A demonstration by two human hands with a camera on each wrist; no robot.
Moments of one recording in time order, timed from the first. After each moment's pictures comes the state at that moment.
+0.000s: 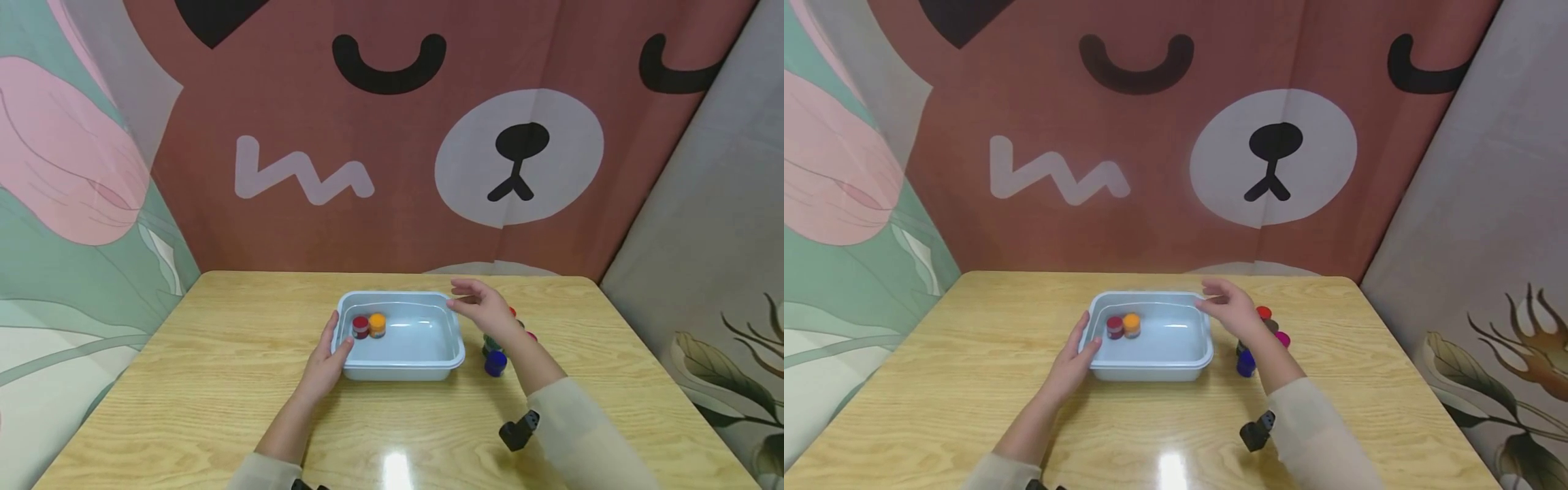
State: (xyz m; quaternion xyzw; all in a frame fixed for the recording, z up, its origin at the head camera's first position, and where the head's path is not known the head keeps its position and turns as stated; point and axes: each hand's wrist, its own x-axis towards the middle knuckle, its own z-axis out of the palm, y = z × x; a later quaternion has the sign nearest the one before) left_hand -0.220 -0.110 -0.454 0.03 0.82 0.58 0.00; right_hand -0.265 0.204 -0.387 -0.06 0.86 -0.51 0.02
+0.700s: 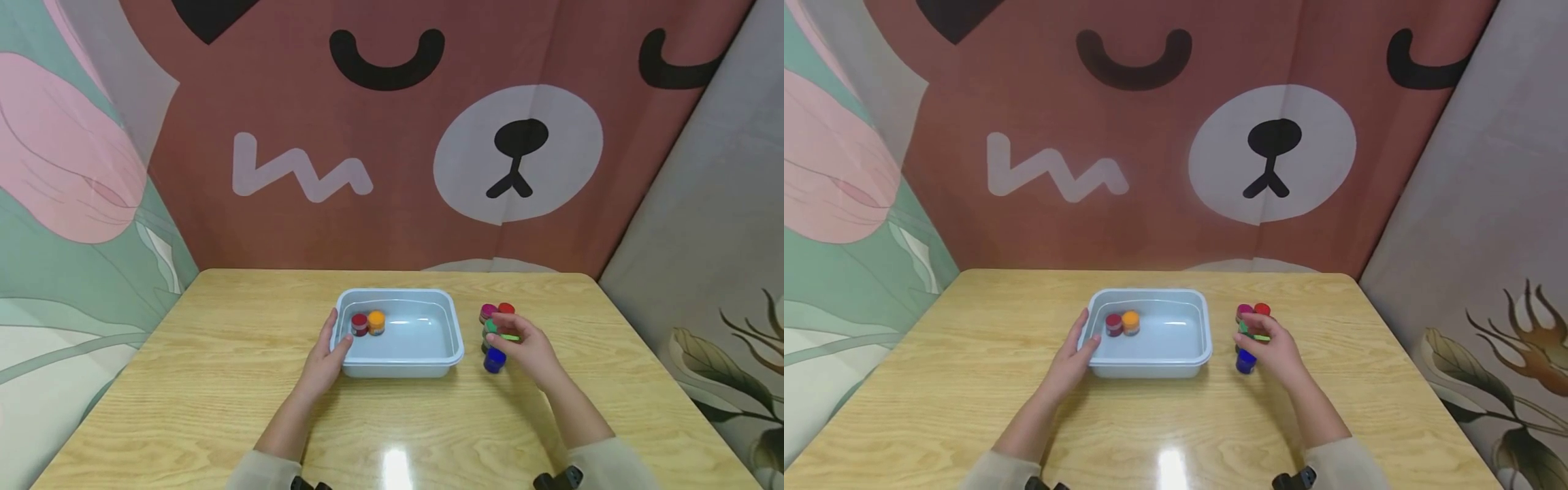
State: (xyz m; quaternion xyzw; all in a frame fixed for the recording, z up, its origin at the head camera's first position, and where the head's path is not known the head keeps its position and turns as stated) left_hand -0.222 -0.110 -0.456 0.03 0.81 0.58 0.00; right_hand -0.206 0.256 -0.422 -0.02 0.86 -0.50 -0.04
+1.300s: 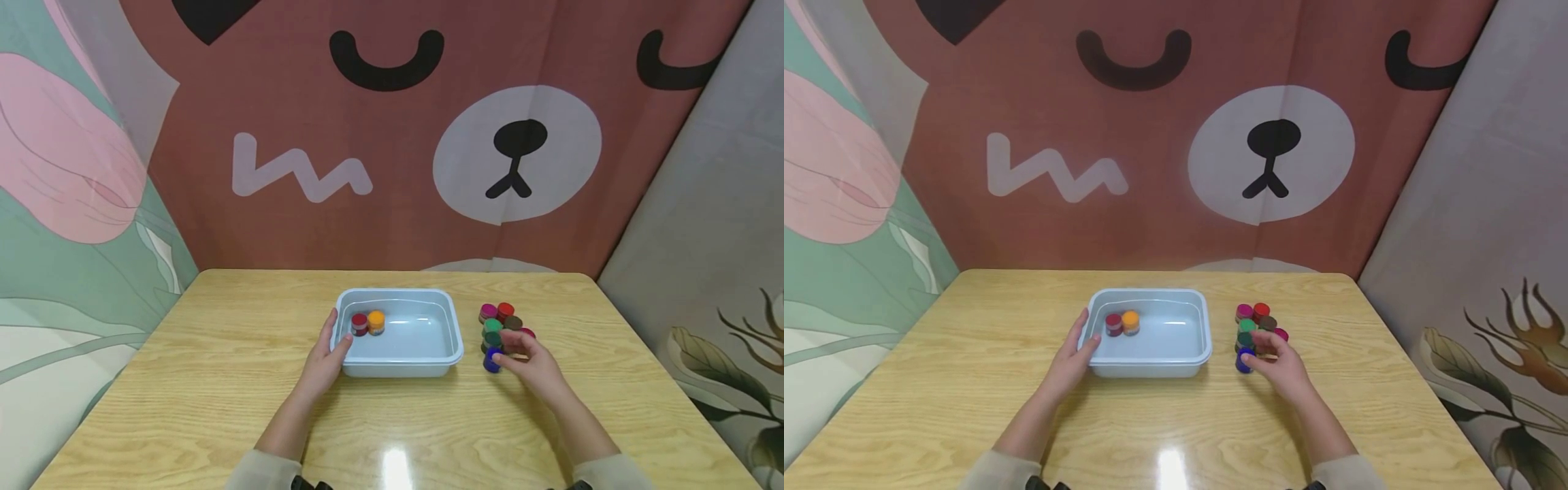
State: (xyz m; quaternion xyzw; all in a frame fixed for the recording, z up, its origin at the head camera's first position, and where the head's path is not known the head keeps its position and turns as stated) left_hand -0.222 -0.111 -0.454 0.04 0.81 0.58 0.01; right_hand -0.192 0.269 -0.450 0.00 0.87 -0.50 -0.03
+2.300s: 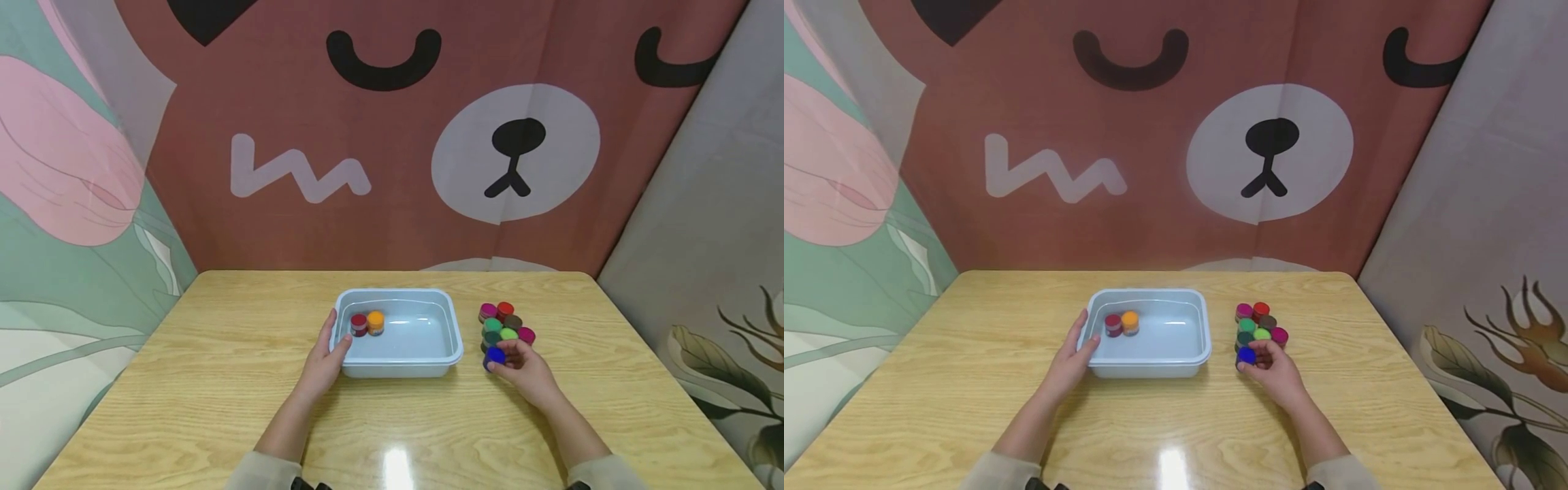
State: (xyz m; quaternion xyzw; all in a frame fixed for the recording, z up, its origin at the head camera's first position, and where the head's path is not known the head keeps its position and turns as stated) left_hand -0.221 -0.109 -0.454 0.03 0.81 0.58 0.01; right_hand -0.196 0.267 -0.476 0.04 0.88 -0.47 -0.02
